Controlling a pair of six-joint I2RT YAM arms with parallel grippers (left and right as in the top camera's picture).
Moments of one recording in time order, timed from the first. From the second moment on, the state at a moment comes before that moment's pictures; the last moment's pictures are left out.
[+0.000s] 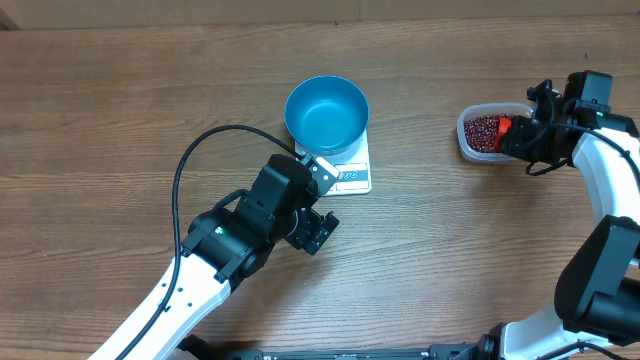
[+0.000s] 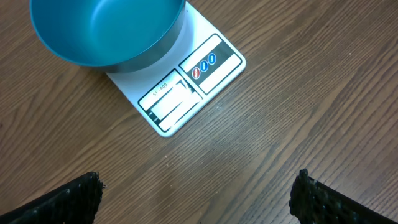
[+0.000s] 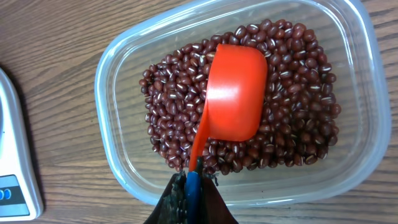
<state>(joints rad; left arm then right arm) -0.64 1.20 0.99 -0.70 -0.04 0.09 -0.29 1.77 1.30 -0.75 -0.33 -0.03</state>
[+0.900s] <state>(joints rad) -0.64 1.20 0.99 -0.70 -0.04 0.09 -0.34 1.78 1.29 -0.78 -0.49 -0.07</state>
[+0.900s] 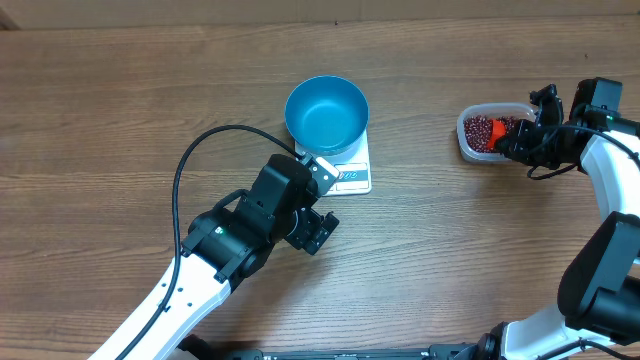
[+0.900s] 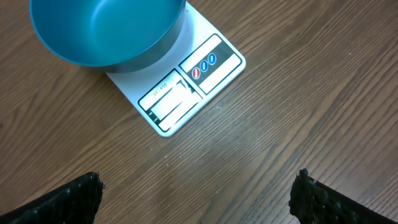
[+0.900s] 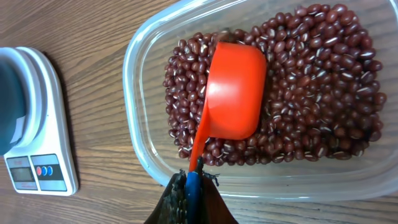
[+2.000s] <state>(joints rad) -0.64 1.20 0.99 -0.70 -0.04 0.09 -0.43 1.81 1.28 -0.78 -0.55 0.03</state>
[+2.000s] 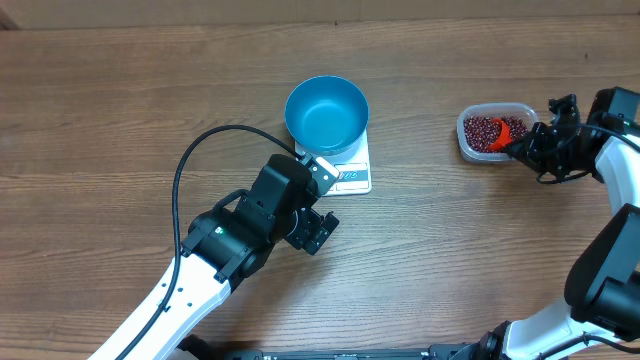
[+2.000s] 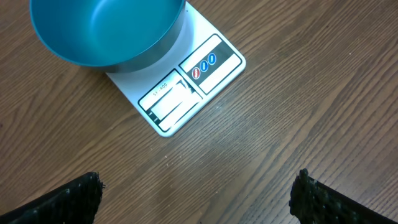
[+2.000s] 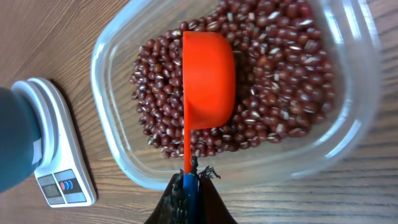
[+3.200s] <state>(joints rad) -0.64 1.20 0.99 -0.70 -0.04 0.09 -0.48 1.86 1.28 -0.76 -0.72 0.04</state>
